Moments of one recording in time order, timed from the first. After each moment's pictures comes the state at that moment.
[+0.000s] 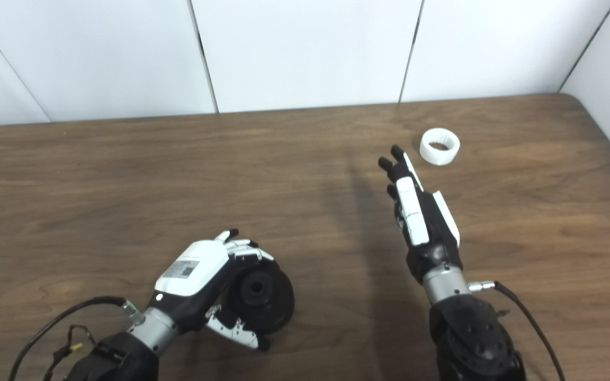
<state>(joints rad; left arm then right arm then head) 0.02 0.24 -0.47 -0.47 0.90 0.15 -0.45 0.17 -0.07 0.00 -0.59 0.07 0.47 -0.08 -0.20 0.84</state>
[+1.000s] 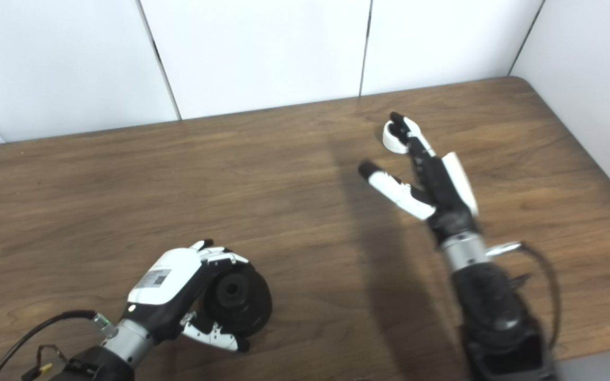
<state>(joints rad) 0.04 0.24 -0.42 -0.46 0.88 0.13 -0.48 0.11 -0.29 -0.10 -0.66 -0.21 0.47 0.00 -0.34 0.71</state>
